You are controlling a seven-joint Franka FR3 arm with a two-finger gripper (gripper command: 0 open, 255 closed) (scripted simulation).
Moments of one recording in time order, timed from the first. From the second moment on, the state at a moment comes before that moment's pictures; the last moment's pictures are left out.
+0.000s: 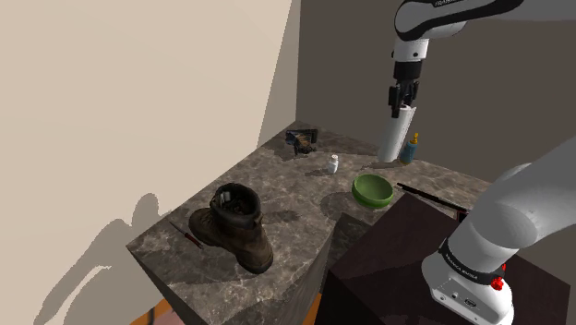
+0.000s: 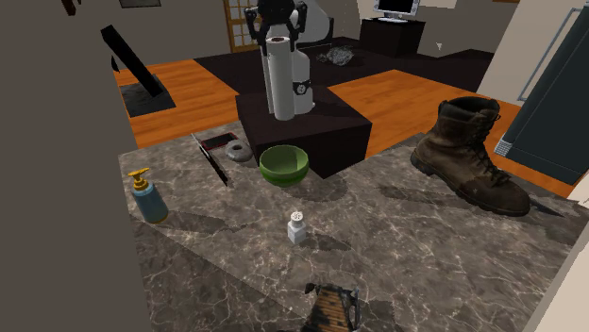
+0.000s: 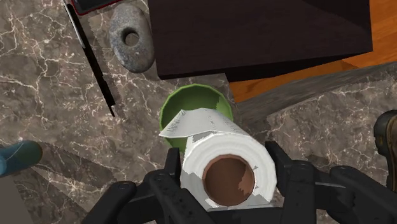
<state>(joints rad) -0.11 -0.32 -0.30 -2.19 -0.10 1.65 -0.33</state>
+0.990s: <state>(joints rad) -0.12 -0.32 -0.31 -2.37 -0.11 1.84 -0.32</state>
